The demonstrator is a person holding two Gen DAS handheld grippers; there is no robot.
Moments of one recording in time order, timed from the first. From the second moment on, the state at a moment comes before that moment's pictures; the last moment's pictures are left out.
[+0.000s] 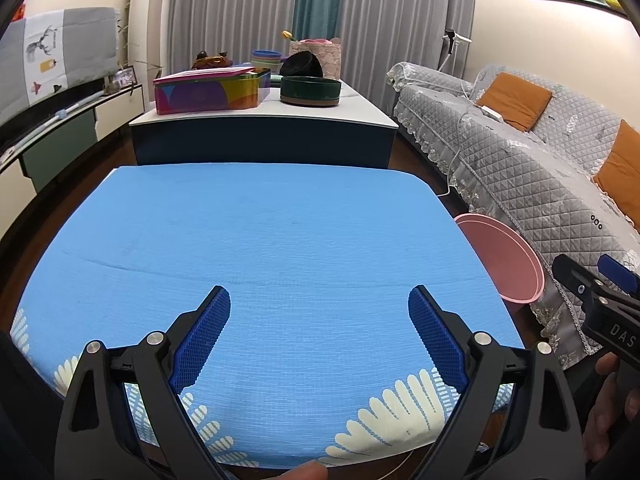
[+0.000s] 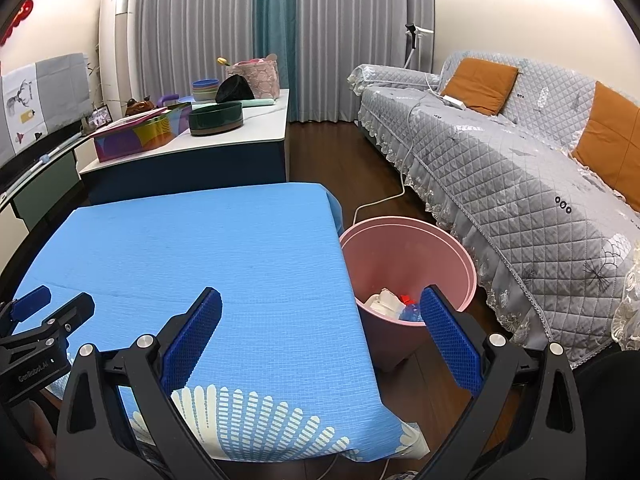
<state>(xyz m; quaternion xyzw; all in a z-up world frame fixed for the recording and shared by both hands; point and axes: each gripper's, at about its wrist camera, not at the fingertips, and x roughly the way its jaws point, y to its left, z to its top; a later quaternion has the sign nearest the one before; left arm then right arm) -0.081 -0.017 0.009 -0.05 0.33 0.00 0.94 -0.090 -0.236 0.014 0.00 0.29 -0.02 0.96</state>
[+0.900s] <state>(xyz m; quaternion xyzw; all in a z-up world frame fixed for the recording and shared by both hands) -0.079 -0.021 0.008 -0.05 0.33 -0.01 0.94 -0.090 -0.236 0.013 0.00 0.29 -0.02 0.96</state>
